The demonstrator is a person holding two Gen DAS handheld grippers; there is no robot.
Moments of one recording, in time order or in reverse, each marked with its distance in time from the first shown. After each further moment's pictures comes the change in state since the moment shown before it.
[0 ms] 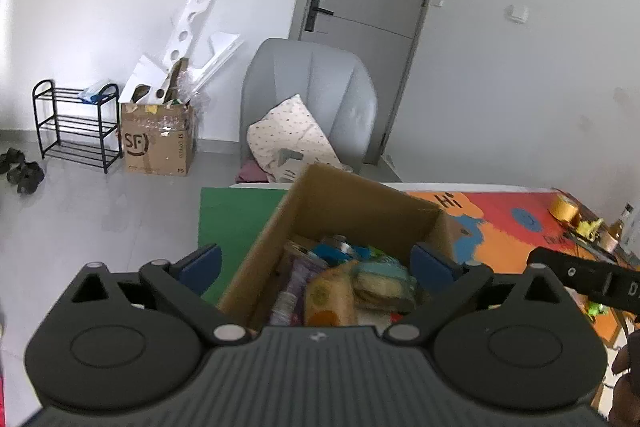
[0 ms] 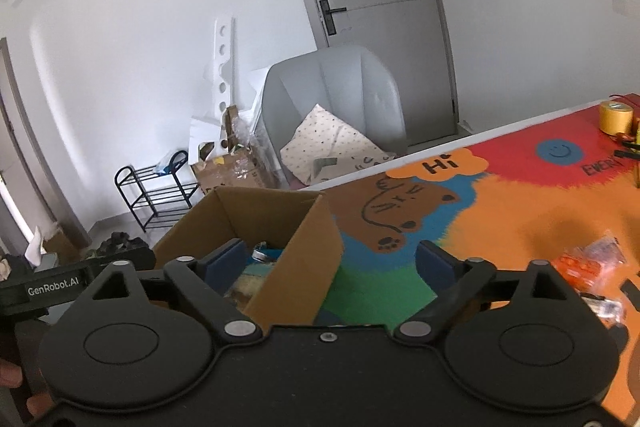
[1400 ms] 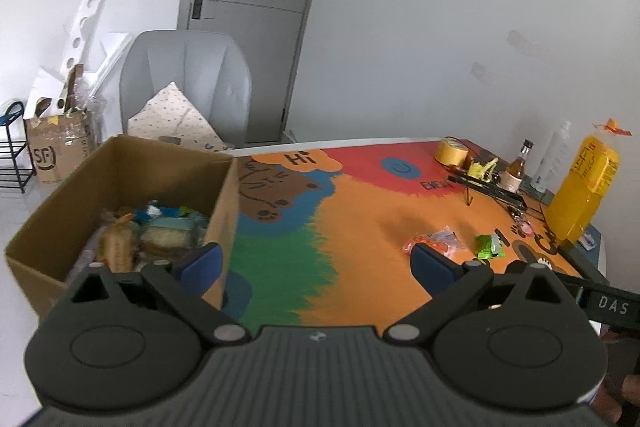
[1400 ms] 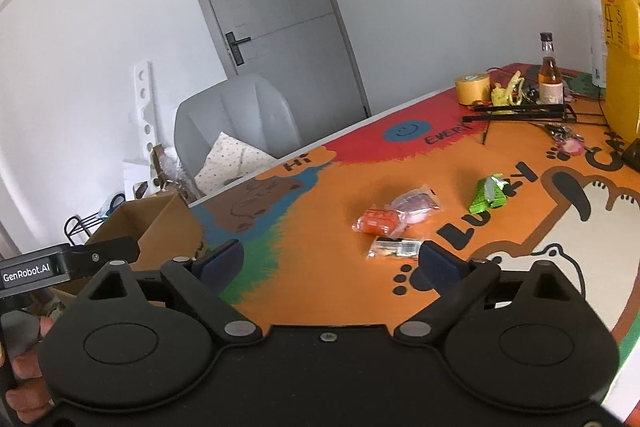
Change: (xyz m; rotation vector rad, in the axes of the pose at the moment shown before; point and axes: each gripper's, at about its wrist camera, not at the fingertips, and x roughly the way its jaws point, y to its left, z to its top) left arm -0.015 -0.137 -0.047 0.146 0.052 -0.243; right arm -0.098 -0.126 -0.051 0.167 -0.071 -0.179
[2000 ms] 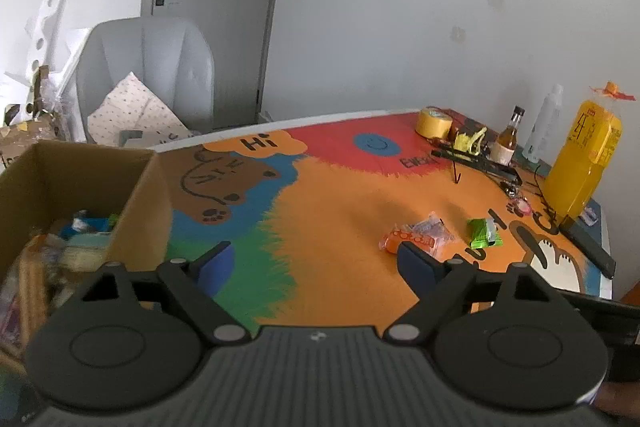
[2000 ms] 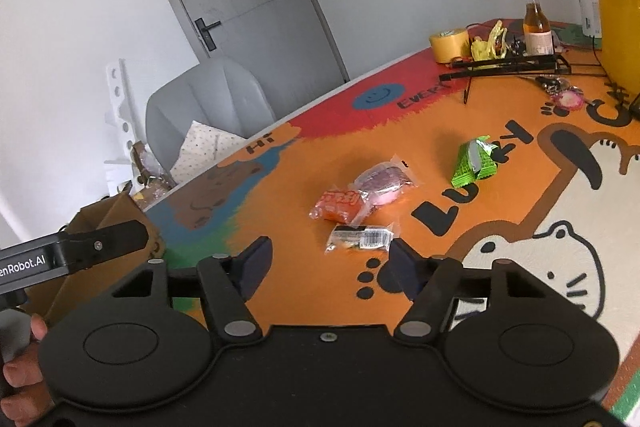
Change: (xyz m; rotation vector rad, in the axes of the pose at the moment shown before) left arm 0.073 -0.036 0.007 0.069 0.076 -0.043; right arm 0.054 -0.038 -0.004 0.089 0.072 -0.025
